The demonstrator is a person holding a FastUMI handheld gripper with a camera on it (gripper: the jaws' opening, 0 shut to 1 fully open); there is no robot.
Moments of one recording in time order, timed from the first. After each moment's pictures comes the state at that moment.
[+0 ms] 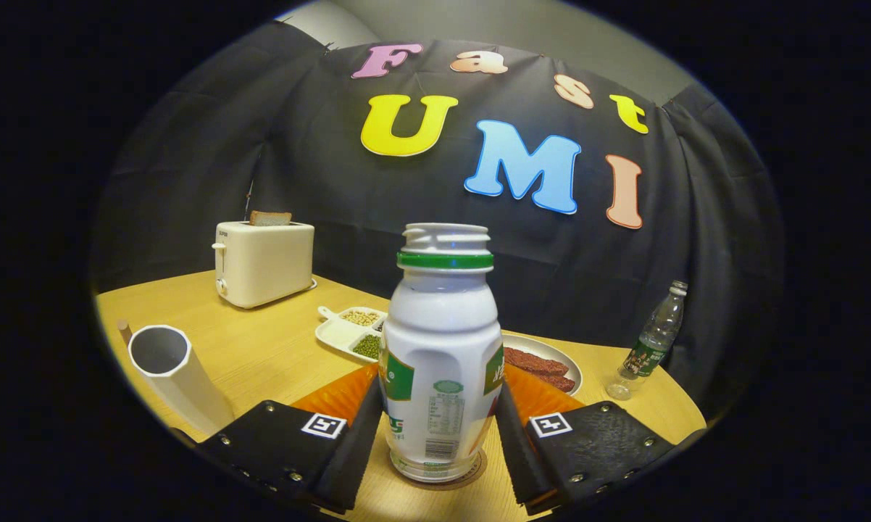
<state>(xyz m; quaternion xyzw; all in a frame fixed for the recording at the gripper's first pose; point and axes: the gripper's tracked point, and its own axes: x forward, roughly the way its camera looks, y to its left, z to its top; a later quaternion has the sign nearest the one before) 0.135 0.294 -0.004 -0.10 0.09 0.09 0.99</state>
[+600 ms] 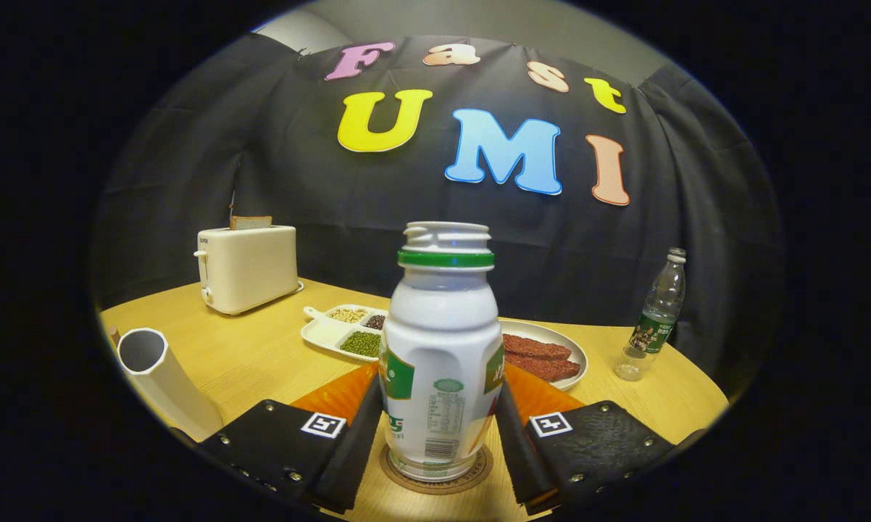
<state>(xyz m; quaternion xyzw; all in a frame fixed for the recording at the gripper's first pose) 0.146 0.285 -0.019 -0.05 0.09 0.06 0.99</state>
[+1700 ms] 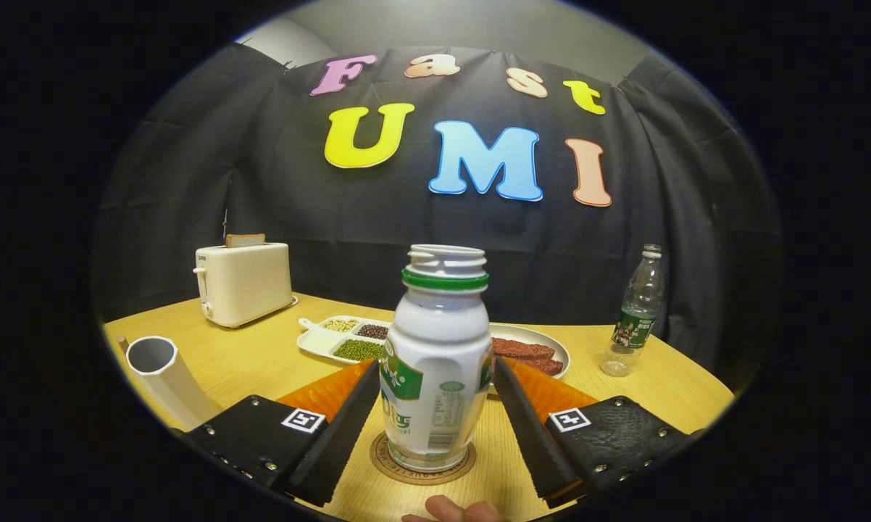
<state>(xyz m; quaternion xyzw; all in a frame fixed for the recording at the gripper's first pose) 0.121 0.270 -0.012 -0.03 0.07 0.05 1.00</state>
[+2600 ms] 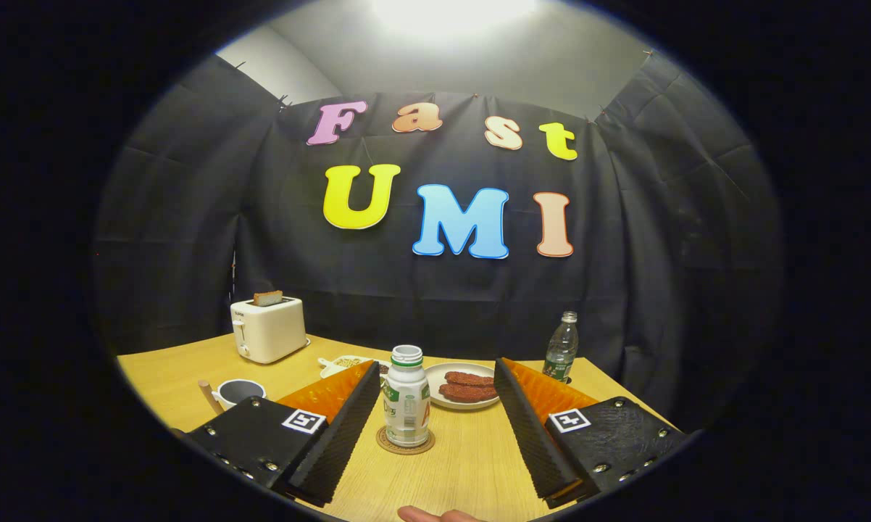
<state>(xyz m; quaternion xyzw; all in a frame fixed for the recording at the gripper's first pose) -0.015 0.215 0.122 -0.02 0.01 0.02 1.00</state>
